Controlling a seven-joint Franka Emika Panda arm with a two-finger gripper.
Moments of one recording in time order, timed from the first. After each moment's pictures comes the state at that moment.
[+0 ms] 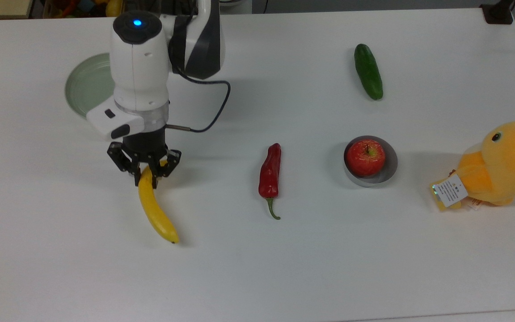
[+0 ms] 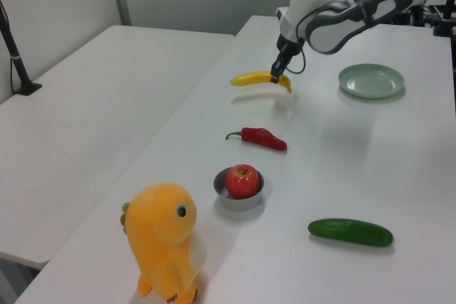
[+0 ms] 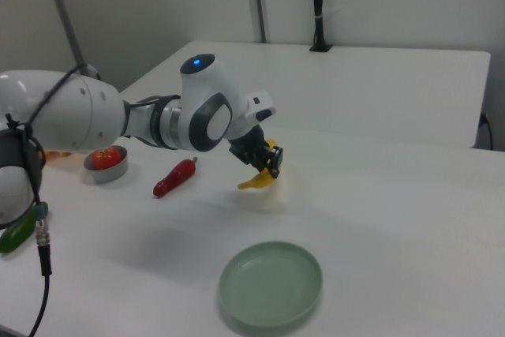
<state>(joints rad) -0.07 0.54 -0.02 -1.61 -0.15 2.52 0.04</state>
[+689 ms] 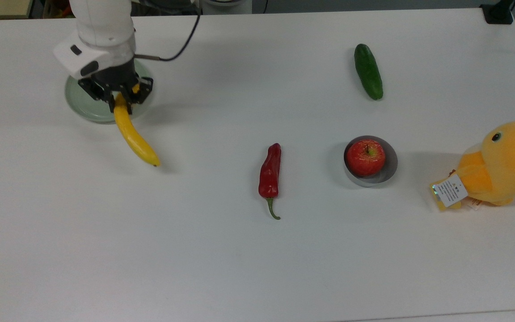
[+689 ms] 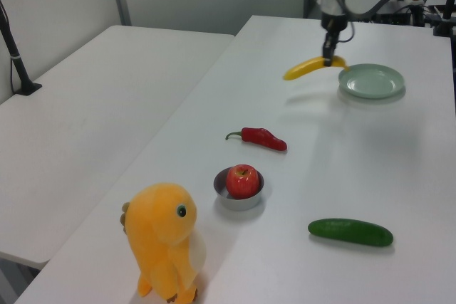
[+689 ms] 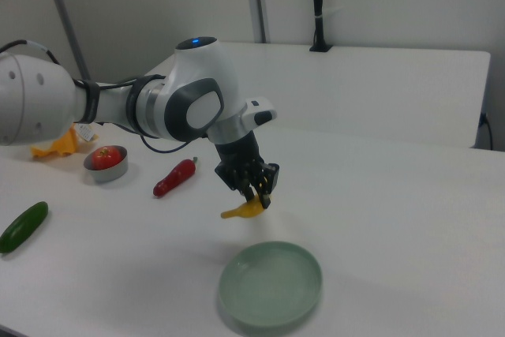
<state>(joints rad) -0.15 0.23 -0.04 -1.85 -0.16 2.20 -0.18</state>
